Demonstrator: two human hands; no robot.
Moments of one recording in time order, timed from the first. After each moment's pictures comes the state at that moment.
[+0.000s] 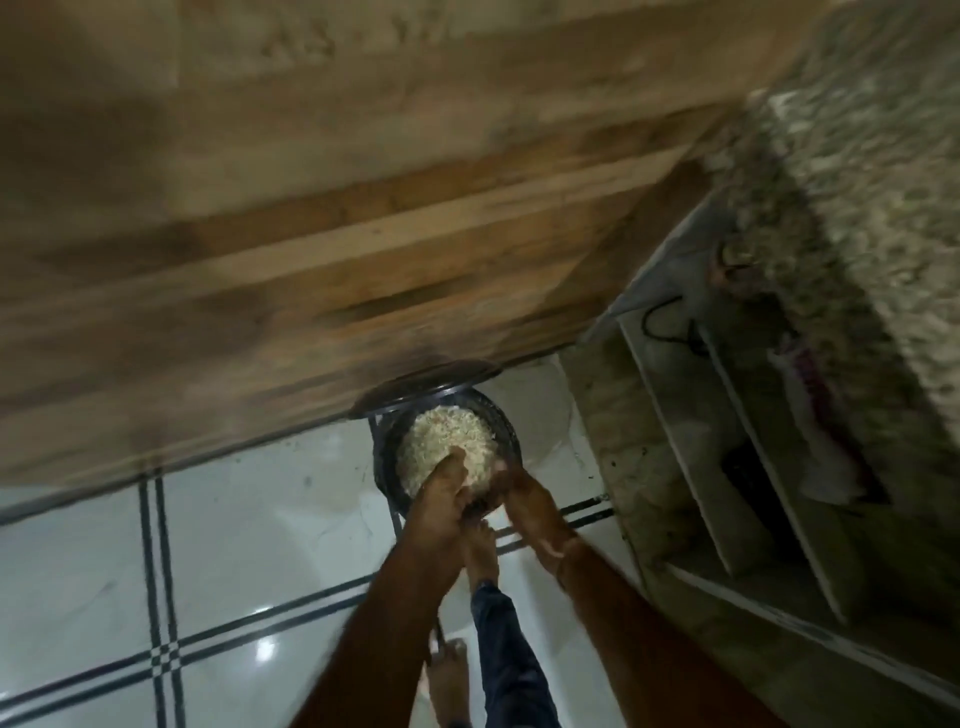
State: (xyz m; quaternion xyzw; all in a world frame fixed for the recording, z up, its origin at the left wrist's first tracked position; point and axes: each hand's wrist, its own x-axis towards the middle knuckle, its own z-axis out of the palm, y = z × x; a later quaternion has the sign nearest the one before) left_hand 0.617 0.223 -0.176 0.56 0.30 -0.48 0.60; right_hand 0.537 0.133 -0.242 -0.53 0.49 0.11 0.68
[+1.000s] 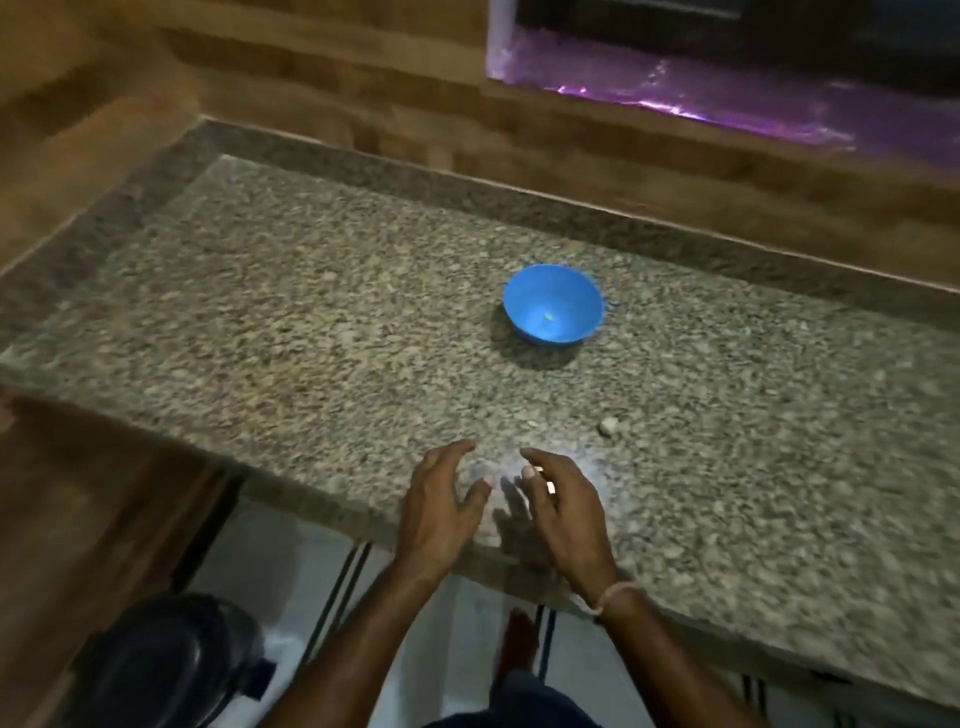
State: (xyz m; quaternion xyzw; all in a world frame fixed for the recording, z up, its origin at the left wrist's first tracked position) left_hand 0.099 0.049 0.020 0.64 -0.59 -0.39 0.28; right_hand -0.075 0.070 0.012 -0.56 0.67 -0.37 0.31
